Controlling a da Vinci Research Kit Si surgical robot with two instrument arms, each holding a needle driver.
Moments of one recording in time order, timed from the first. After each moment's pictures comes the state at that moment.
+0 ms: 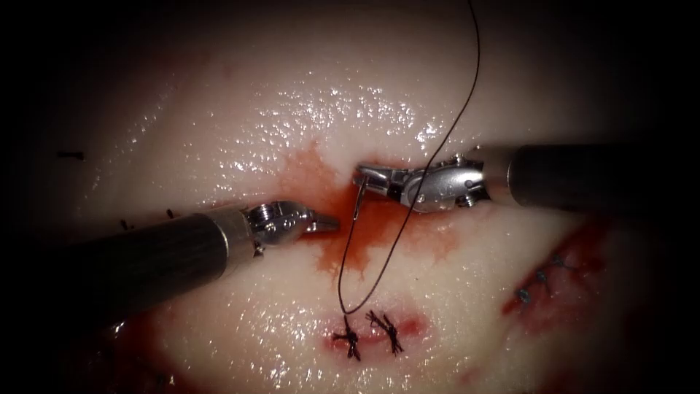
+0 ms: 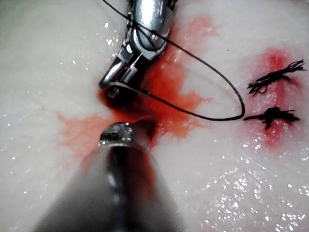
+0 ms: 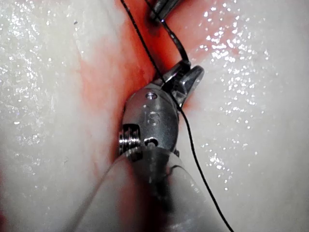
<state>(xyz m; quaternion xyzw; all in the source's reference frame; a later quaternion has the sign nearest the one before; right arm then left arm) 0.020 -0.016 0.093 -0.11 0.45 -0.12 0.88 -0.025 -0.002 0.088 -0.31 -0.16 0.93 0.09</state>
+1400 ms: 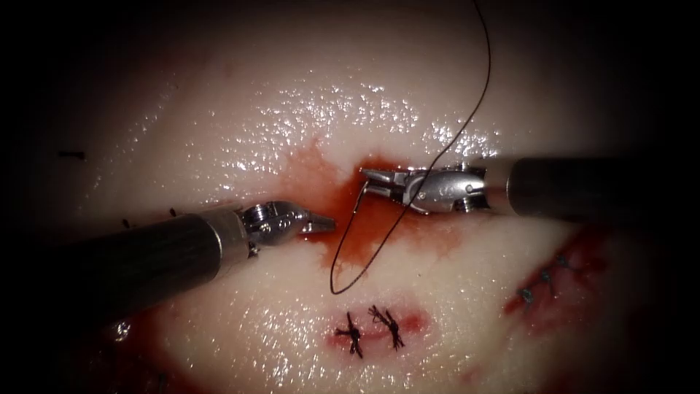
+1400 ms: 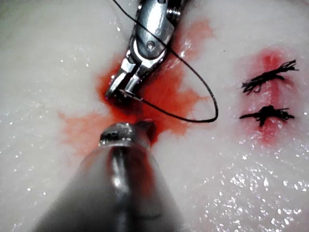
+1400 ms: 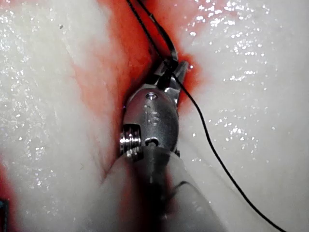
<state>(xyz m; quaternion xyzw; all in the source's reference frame) 0.018 -0.015 0.097 -0.03 0.43 -0.03 0.90 -0.024 -0.002 0.087 -0.31 -0.16 0.93 0.09</state>
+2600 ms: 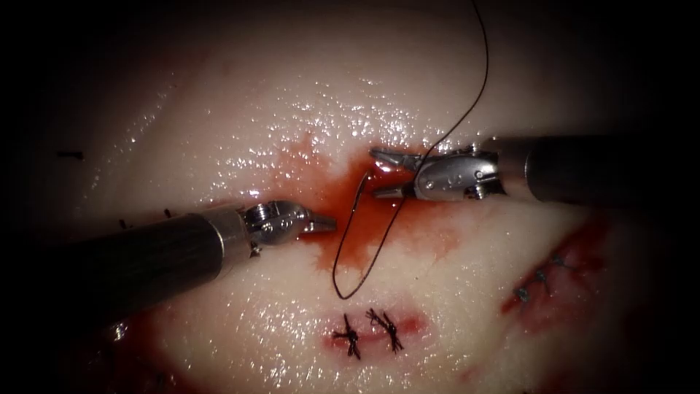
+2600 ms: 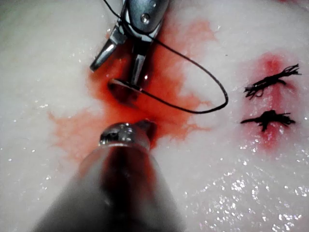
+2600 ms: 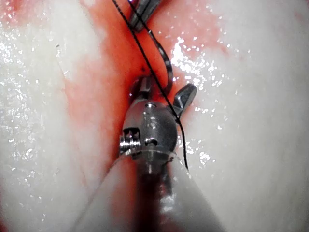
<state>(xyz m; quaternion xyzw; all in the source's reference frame) 0.024 -0.012 0.084 -0.15 0.52 -0.03 0.84 -0.024 -0.002 0.087 -0.31 -0.16 0.93 0.09</state>
